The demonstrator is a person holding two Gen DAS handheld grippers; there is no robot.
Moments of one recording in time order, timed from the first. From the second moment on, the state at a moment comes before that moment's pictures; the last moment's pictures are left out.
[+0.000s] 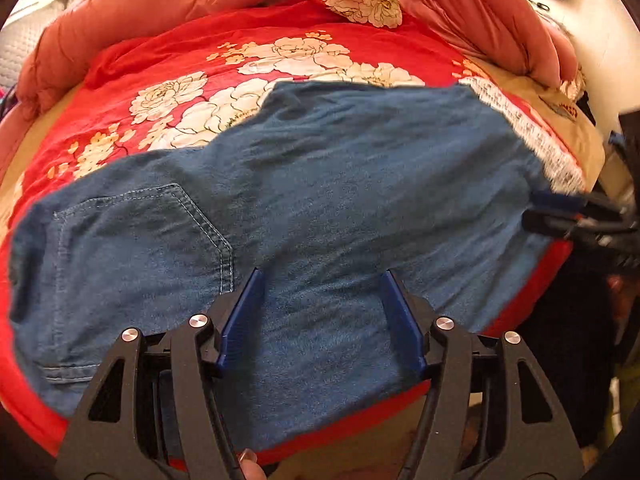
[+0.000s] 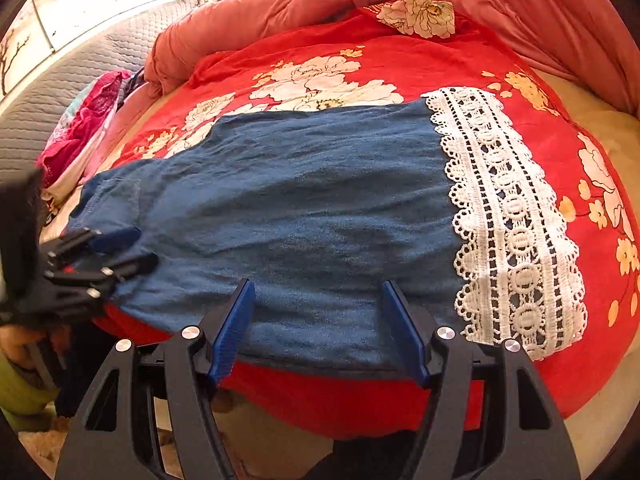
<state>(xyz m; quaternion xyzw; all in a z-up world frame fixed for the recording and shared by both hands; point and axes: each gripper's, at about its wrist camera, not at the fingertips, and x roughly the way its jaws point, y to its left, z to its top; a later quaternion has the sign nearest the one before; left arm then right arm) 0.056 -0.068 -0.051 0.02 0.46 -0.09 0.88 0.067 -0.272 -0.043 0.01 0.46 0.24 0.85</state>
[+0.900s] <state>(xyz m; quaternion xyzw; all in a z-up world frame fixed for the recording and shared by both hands) 0.204 -0.019 -0.009 -0.10 0.49 -0.11 0.86 0.264 -0.376 -0.039 0.14 0.51 0.26 0.81</state>
